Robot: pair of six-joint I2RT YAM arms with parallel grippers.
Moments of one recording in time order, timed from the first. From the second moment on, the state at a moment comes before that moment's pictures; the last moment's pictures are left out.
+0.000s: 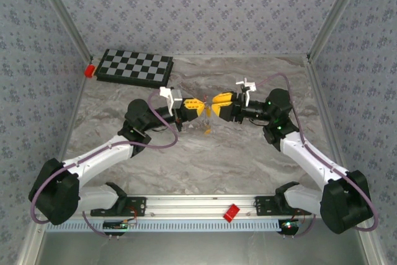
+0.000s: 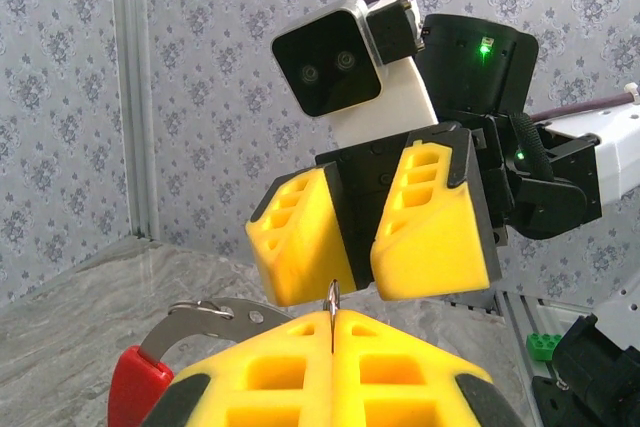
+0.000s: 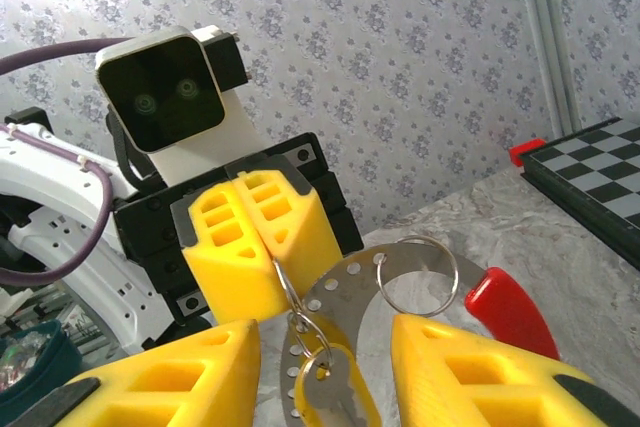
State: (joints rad) left arm -0.67 1.22 0.70 0.74 0.66 -0.23; right arm 0.40 1.15 0.72 0.58 -0.99 0.48
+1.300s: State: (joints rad) left arm -0.67 1.22 0.70 0.74 0.66 -0.26; right arm 0.42 1.23 0.72 0.61 -1.07 0.50
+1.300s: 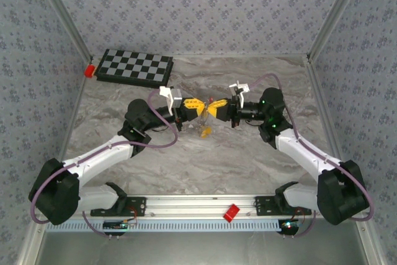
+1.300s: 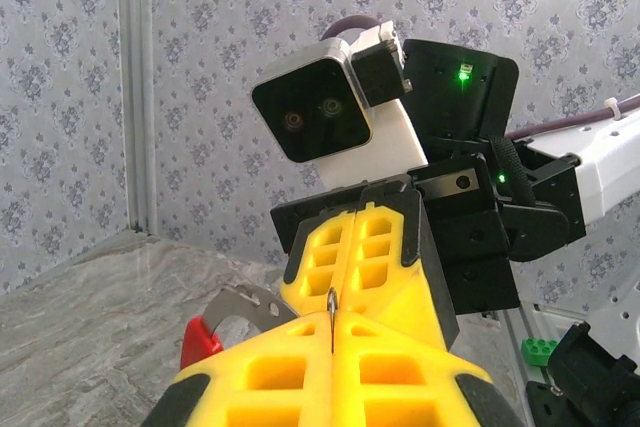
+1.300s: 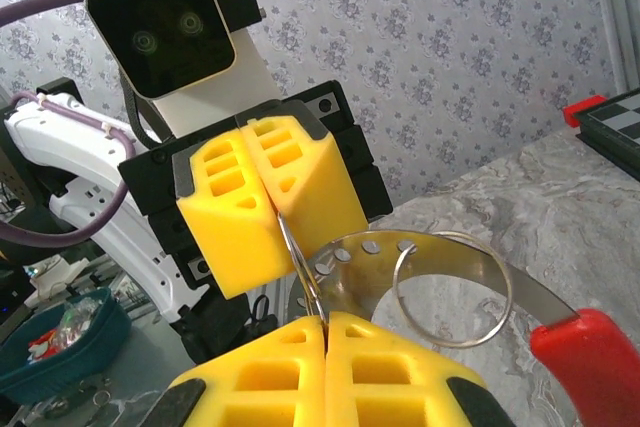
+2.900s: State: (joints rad) left arm -0.69 1.24 0.68 0.88 0.59 -0.34; right arm 0.47 1.19 0.65 0.83 -0.88 0.53
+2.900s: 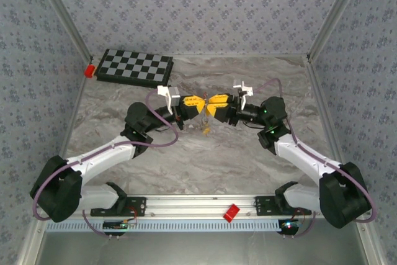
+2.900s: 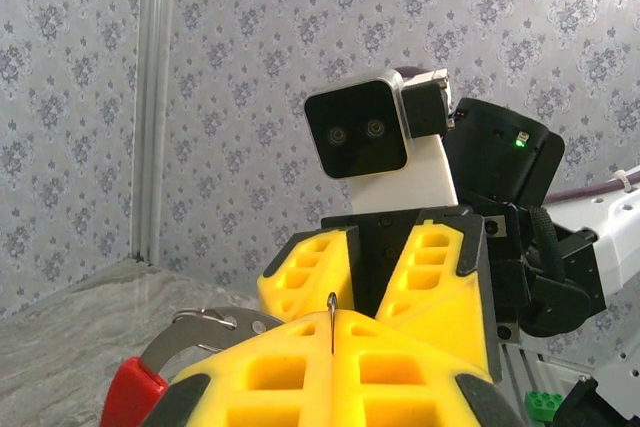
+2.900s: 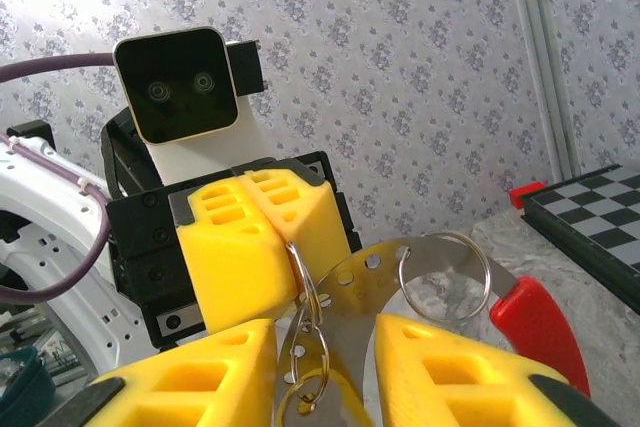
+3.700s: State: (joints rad) left arm -0.69 1.25 0.68 0.88 0.58 -0.34; right arm 0.48 1.25 0.68 0.89 -0.90 0.59
